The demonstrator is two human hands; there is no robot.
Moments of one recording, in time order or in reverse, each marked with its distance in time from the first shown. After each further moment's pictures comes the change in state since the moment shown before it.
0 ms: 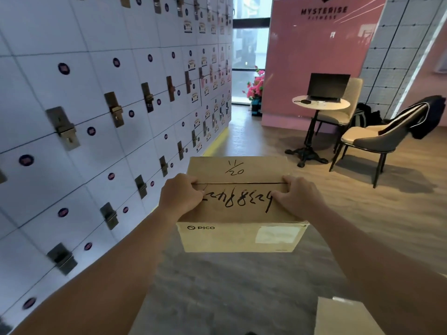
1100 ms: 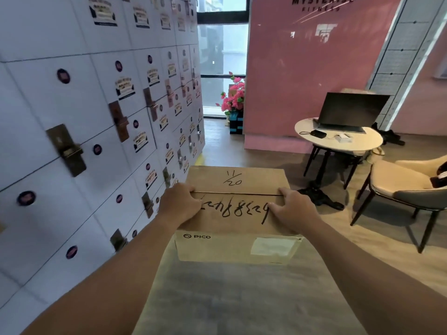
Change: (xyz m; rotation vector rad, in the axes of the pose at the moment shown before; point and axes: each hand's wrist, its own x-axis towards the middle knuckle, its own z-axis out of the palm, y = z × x) left_hand 0.919 -0.005 0.349 -0.011 -0.105 0.085; right_hand 0.913 0.062 0.186 -0.107 -0.010 0.138
